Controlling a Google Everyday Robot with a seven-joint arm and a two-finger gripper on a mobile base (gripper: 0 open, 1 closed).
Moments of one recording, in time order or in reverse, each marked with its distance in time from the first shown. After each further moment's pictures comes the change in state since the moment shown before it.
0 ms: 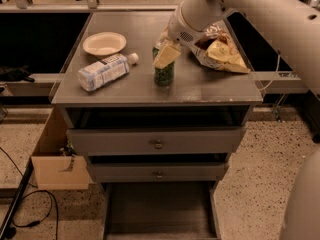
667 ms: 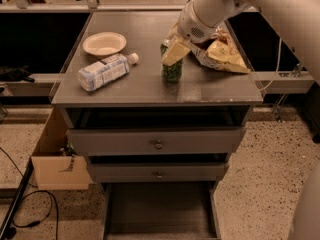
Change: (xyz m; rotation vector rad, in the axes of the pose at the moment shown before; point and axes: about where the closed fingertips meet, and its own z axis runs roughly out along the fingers) arm 0.010 -0.004 -0.025 0.009 -0.017 0.013
